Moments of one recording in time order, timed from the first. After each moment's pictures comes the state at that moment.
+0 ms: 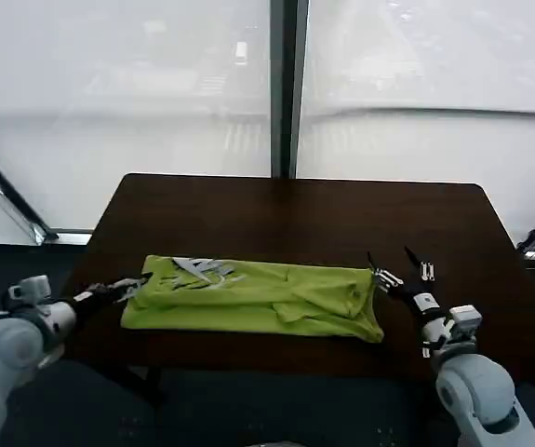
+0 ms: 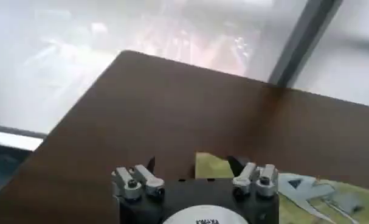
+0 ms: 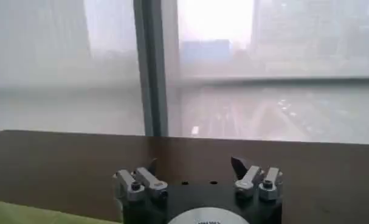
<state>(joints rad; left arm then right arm) 1.44 -0.85 -0.69 -1.91 -1.07 0.60 -0.06 -1.50 1.08 0.56 2.08 0.49 -0.19 0.05</state>
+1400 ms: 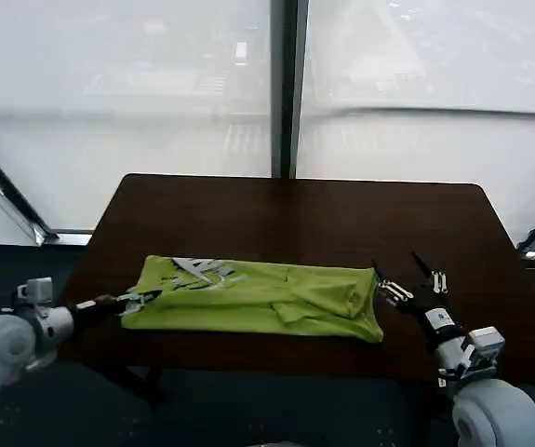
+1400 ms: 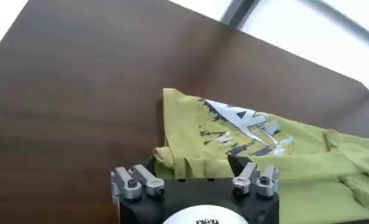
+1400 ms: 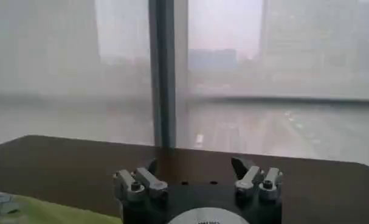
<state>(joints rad) 1.50 -0.67 -0.70 -1.86 -1.23 0.73 0.15 -1.69 1.06 0.66 2.25 0.50 -0.16 0.04</state>
